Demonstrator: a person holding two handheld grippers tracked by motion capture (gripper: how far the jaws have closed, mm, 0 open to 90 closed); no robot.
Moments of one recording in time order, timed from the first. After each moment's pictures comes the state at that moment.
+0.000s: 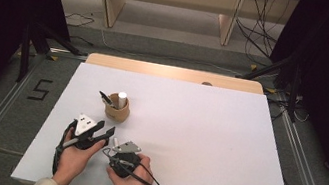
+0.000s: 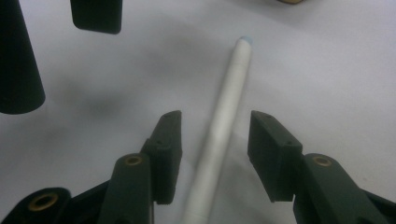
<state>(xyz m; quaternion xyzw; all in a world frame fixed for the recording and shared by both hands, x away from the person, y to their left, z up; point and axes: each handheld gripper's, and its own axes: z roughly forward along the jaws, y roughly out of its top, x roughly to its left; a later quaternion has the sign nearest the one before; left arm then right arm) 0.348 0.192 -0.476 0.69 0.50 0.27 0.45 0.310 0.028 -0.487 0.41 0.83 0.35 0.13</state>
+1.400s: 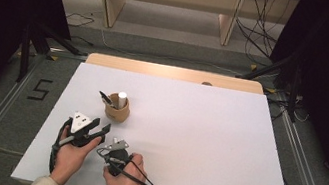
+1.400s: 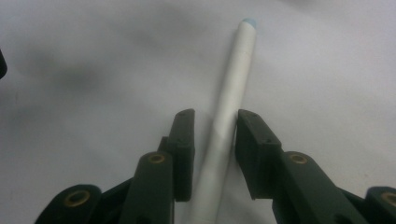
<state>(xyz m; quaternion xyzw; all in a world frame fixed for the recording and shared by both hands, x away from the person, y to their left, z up) 0.351 0.202 -0.475 0.68 0.51 0.27 0.45 0.311 0.048 -0.485 0.42 0.85 0.28 0.16</state>
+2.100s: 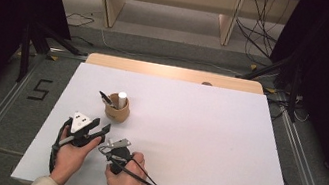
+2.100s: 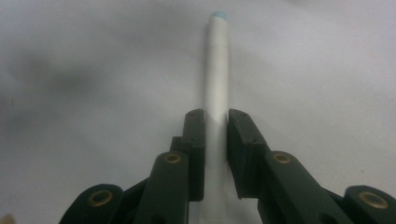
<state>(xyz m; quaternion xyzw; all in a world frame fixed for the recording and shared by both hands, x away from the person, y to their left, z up) 0.351 0.202 -0.476 0.68 0.51 0.27 0.45 0.316 0.046 -0.484 0.43 0.84 0.28 0.15</state>
